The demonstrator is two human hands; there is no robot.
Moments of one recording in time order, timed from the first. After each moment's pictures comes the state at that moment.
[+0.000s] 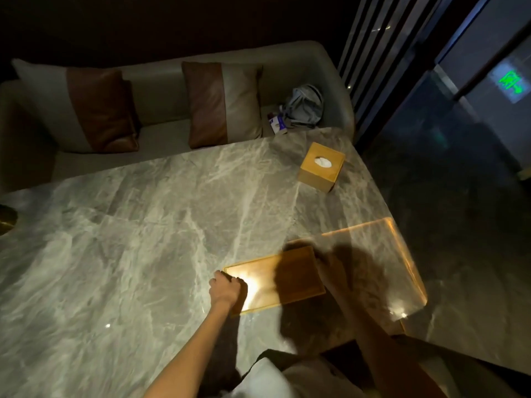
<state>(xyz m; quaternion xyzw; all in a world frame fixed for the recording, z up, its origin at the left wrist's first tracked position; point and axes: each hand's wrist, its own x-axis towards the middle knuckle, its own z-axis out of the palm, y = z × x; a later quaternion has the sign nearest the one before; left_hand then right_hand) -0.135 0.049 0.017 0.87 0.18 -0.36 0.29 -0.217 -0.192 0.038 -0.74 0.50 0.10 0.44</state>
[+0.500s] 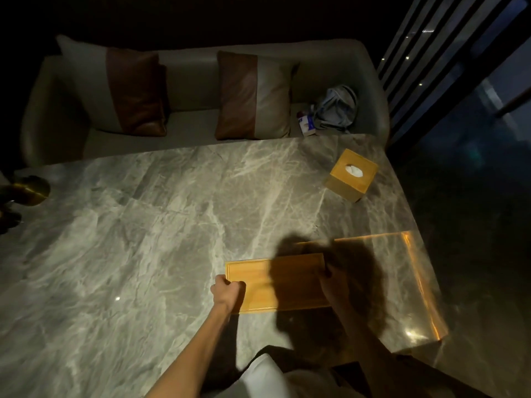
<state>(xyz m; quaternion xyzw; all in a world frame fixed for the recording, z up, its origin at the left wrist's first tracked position) -0.130 0.084 0.011 0.75 0.34 -0.35 0.44 -0.194 -0.161 0.018 -0.78 0.44 0.17 0.40</state>
